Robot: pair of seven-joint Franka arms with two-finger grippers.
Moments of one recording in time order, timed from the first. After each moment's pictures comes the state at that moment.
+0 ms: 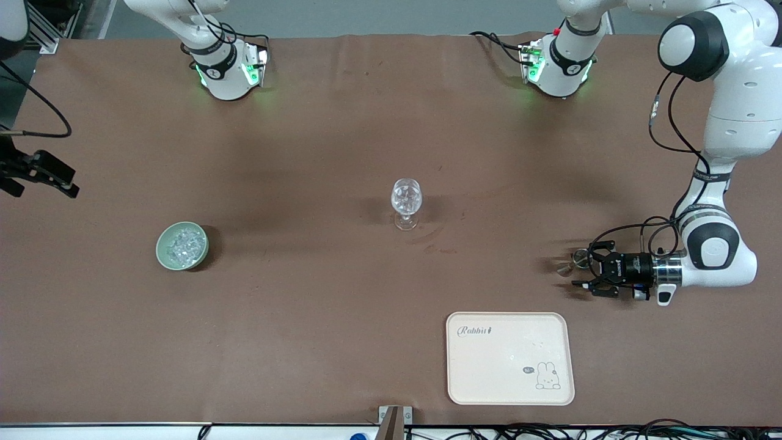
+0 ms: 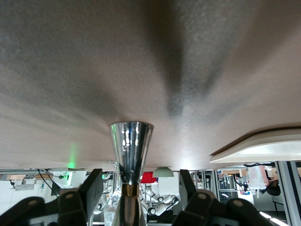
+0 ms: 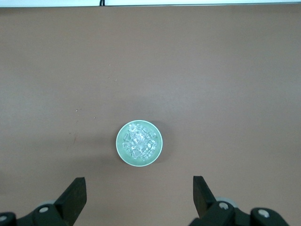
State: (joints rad) left arm 0.33 0.94 -0.13 -1.47 -0.91 1.74 -0.69; right arm 0.02 -0.01 -0.11 -1.69 -0.02 1.82 -0.07
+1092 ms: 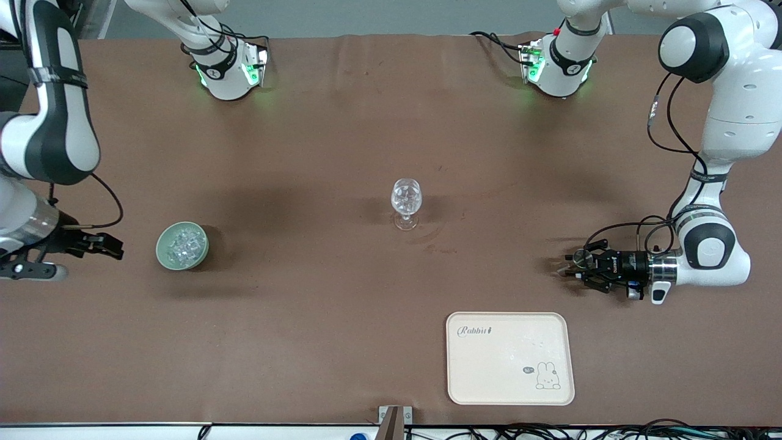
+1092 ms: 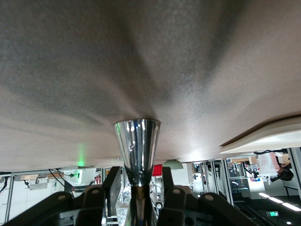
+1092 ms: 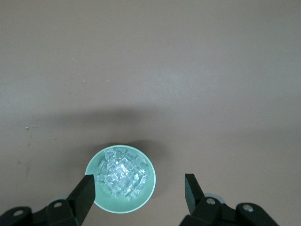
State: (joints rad) left arm 0.34 0.94 -0.14 -1.48 -0.91 1.72 -0.61; right arm -0.02 0.28 -0.11 -1.79 -0.02 2.12 -0.06
